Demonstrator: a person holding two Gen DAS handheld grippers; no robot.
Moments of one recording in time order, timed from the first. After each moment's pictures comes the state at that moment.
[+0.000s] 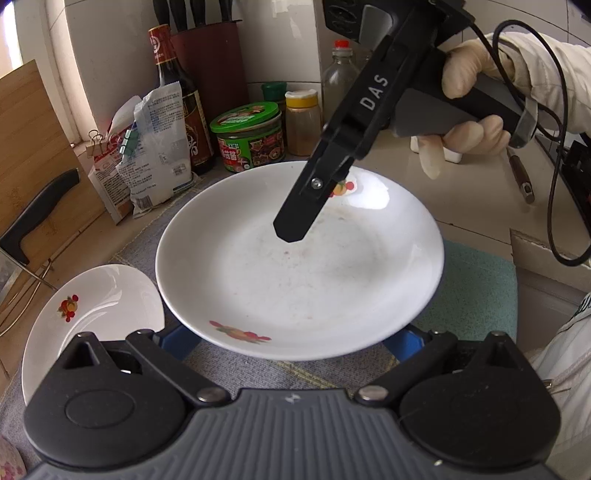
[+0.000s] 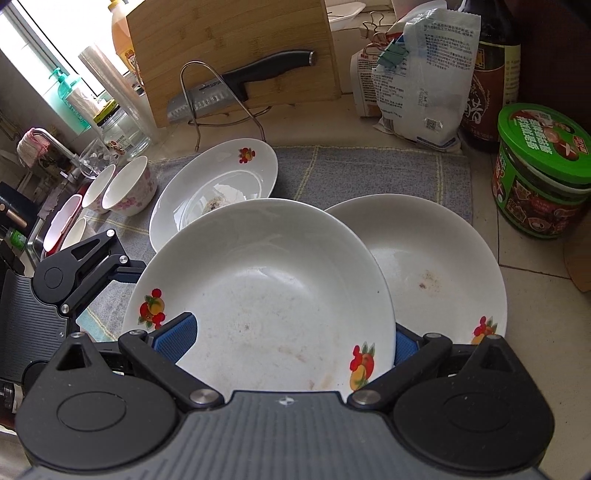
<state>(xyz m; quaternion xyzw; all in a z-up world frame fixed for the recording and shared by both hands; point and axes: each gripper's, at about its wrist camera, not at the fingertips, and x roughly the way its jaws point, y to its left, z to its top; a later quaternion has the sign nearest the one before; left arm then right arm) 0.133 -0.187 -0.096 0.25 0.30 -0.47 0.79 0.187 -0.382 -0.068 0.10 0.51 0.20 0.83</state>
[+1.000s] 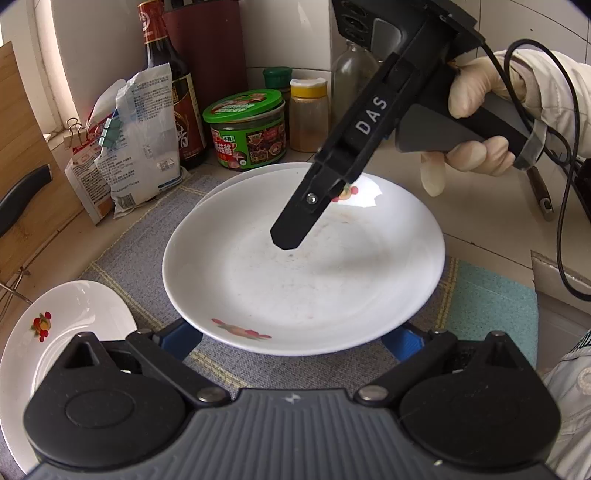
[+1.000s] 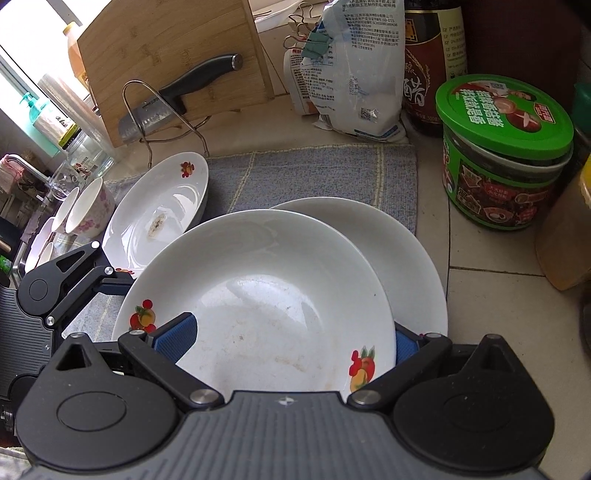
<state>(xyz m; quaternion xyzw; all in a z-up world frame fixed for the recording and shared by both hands) 0.160 -0.225 -0.106 0.24 0.33 -0.47 0.78 0.209 -0.421 -0.094 0.12 0.52 0.17 0.83</state>
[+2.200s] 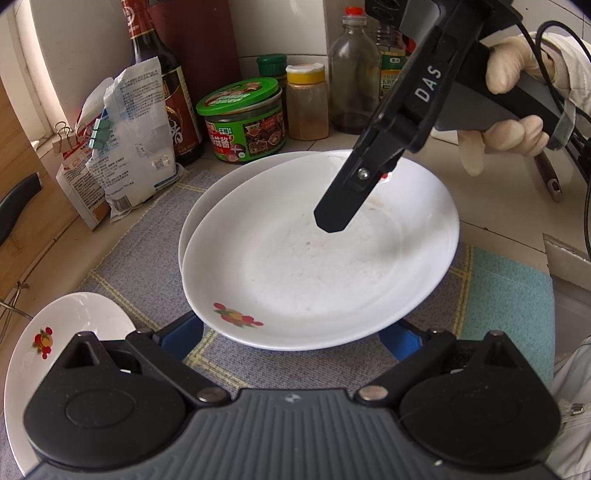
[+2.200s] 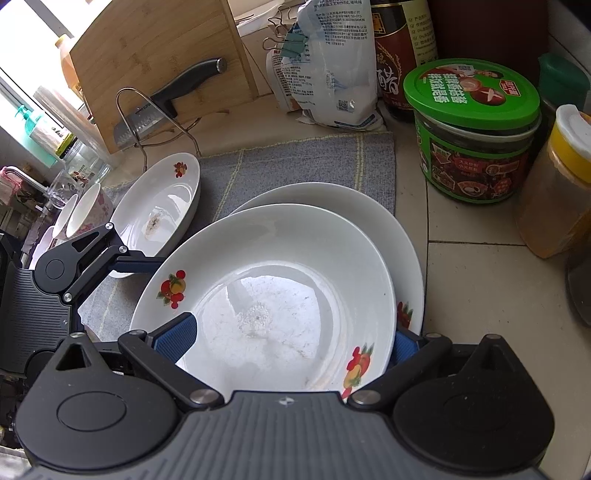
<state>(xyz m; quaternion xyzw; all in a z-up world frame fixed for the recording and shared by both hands) 0.173 -0.232 -0.114 0.28 0.33 -0.47 0.77 0.195 -0.435 -0.092 0.14 0.52 0.16 0.83</state>
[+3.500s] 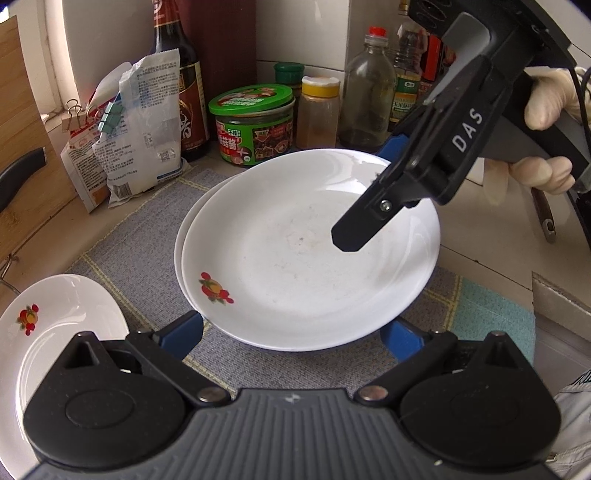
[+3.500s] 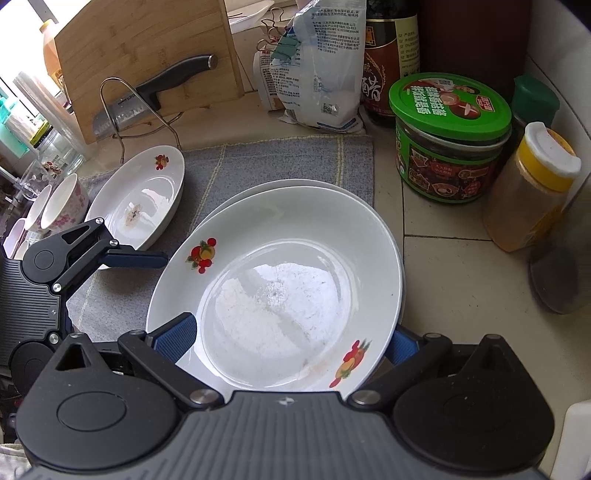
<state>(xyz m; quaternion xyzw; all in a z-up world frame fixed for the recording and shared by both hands) 0.177 -0.229 -0.108 0.21 0.36 -0.47 0.78 0.184 -0.419 -0.078 0.09 0.53 0.11 0.84</state>
